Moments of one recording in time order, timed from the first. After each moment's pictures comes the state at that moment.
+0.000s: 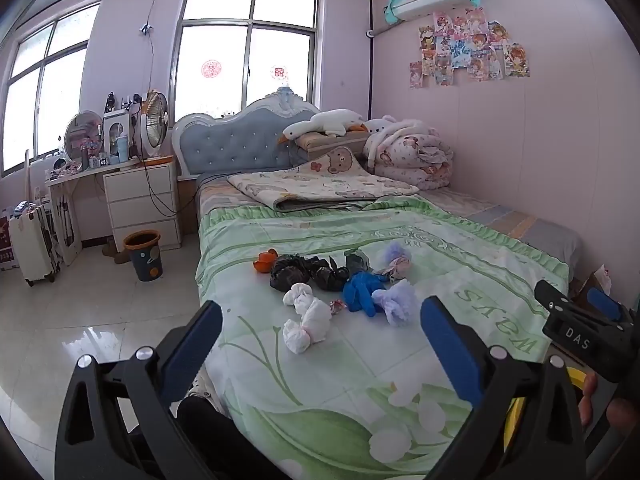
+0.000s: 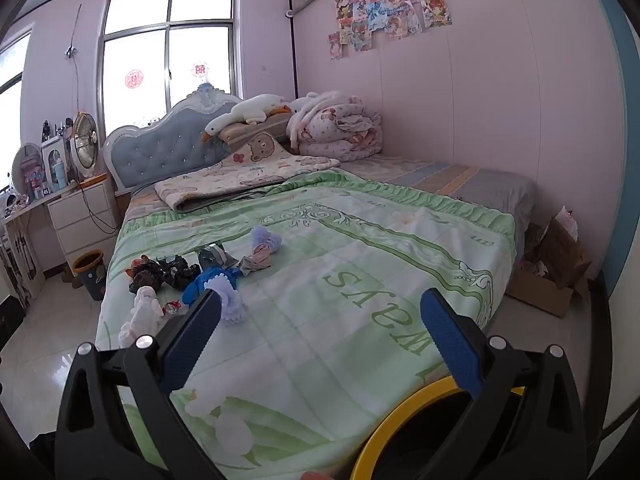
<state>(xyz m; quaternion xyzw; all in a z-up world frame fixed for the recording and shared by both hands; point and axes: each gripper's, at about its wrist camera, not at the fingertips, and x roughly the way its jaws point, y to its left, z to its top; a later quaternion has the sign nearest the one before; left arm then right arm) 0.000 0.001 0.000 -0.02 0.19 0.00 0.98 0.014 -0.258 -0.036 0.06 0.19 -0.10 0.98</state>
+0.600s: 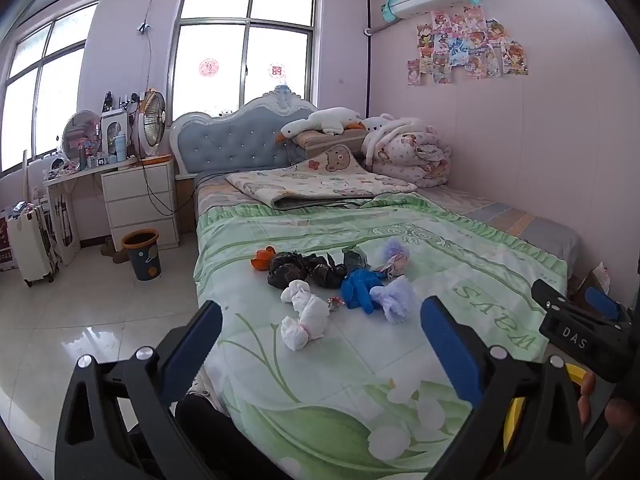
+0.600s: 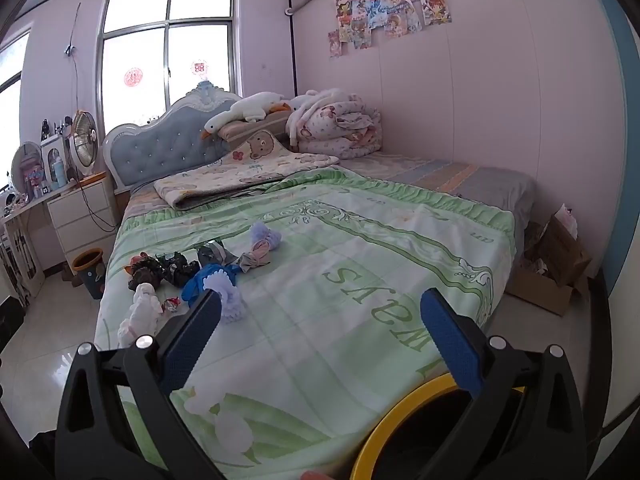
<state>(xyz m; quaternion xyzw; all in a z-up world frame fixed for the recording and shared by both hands) 0.001 -0.003 -0.008 -0.02 0.19 0.00 0.98 0.014 -0.257 -0.036 0.06 0.19 -0.10 0.97</state>
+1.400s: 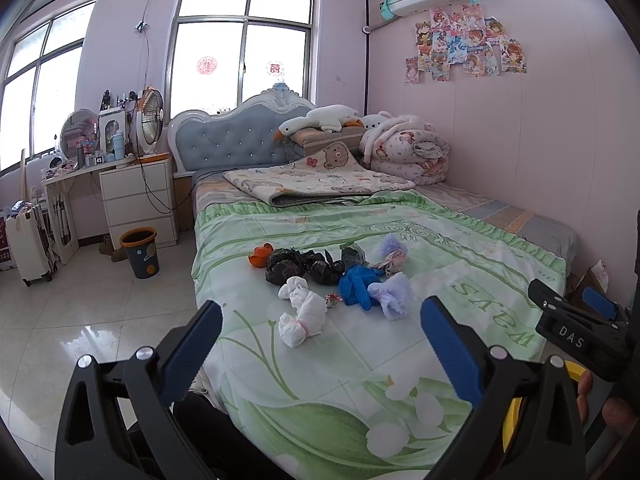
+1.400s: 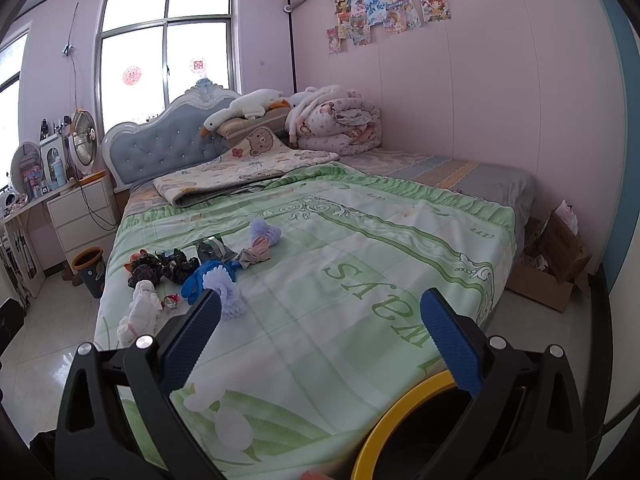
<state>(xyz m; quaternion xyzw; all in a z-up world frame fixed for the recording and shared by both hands) -0.001 -0.004 -0.011 -0.02 0.19 0.00 0.98 0.015 -0.258 -0.048 0.06 0.20 -0.10 0.97</state>
